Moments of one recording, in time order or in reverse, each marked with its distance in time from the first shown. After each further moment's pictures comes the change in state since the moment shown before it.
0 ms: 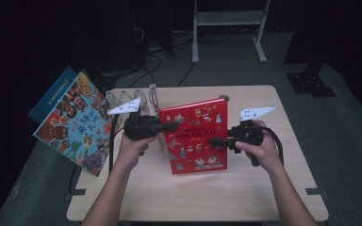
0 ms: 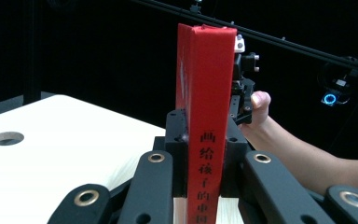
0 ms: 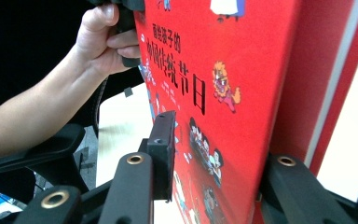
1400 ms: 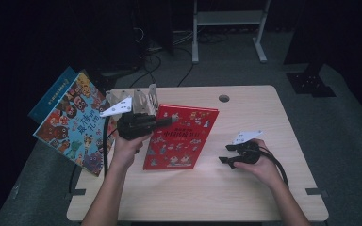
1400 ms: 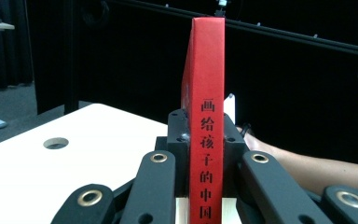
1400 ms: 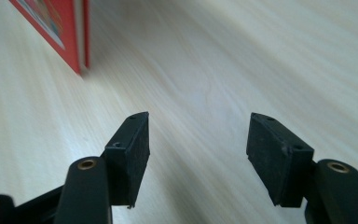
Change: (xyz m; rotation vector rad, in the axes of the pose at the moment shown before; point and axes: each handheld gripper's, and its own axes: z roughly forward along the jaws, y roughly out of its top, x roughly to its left) left arm -0.004 0.004 -0.015 -0.020 0.124 0.065; right arm -0.043 -0.095 0.027 0.301 -0.405 -0.090
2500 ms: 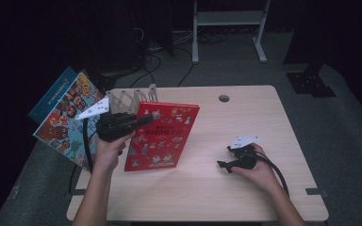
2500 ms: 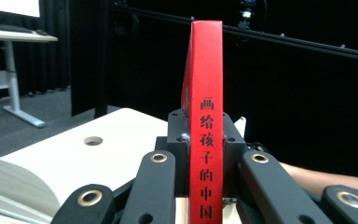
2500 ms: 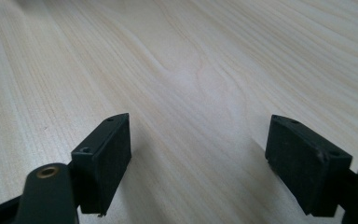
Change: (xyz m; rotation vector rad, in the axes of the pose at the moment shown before) left arm -0.011 0.012 -0.055 -0.044 0.131 0.001; right arm 0.000 -0.017 0.018 -0.020 -0.047 0.014
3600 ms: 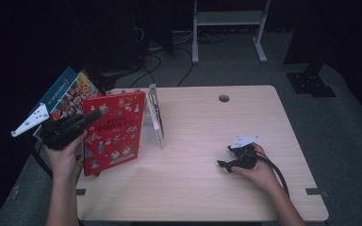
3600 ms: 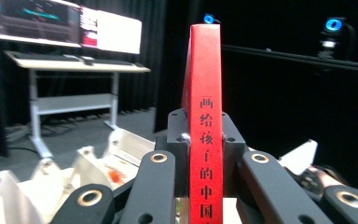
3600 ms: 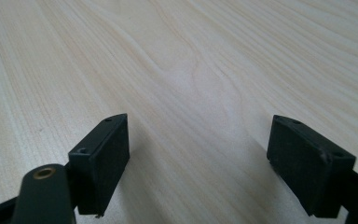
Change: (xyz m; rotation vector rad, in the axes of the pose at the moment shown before) left arm 0.004 0.008 -0.111 -0.127 0.364 0.038; right arm -0.001 0.000 0.000 0.002 -0.011 0.011
